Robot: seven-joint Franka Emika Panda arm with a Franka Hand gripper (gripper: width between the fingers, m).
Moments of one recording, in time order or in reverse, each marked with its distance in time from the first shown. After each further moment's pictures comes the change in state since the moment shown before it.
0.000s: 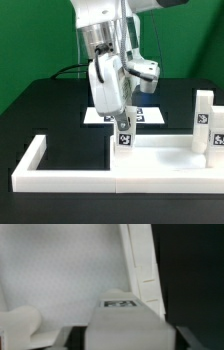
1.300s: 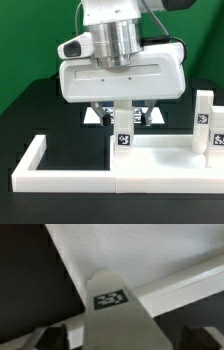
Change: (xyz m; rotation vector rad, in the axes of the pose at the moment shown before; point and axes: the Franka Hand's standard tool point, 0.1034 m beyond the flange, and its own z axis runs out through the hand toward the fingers) arm 0.001 0.002 0.000 -0.072 0.049 -1.312
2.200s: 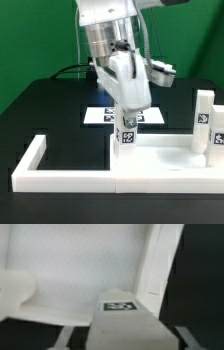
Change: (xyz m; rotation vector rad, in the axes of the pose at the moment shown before) arm -0.001 -0.005 -0.003 0.039 -0.060 1.093
